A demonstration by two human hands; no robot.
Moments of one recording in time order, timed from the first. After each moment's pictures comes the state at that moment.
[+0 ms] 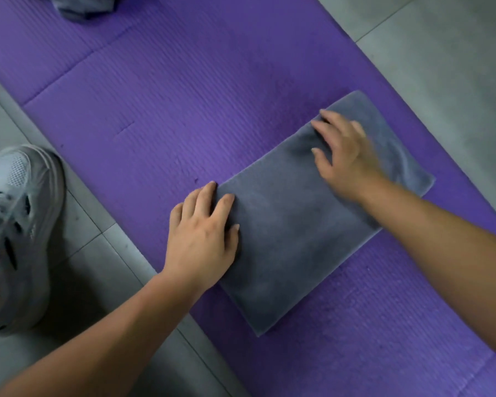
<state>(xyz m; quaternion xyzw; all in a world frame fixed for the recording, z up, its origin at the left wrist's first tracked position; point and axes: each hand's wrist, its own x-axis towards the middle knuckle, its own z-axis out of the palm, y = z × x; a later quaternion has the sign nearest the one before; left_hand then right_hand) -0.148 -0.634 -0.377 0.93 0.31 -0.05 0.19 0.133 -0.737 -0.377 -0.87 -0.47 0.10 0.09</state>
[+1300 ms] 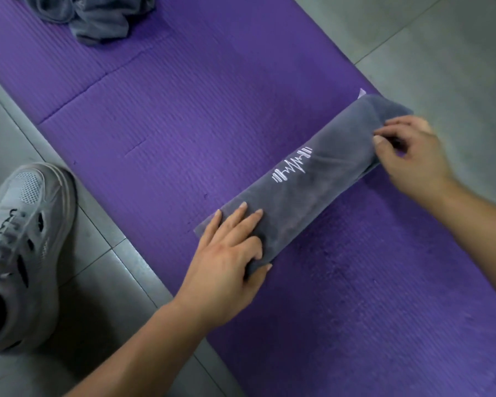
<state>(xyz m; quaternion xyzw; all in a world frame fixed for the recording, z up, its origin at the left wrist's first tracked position) -0.157 -0.639 -0.362 0.92 0.17 0.04 0.36 0.188 -0.773 -0.344 -0.90 -0.35 0.10 0.24</state>
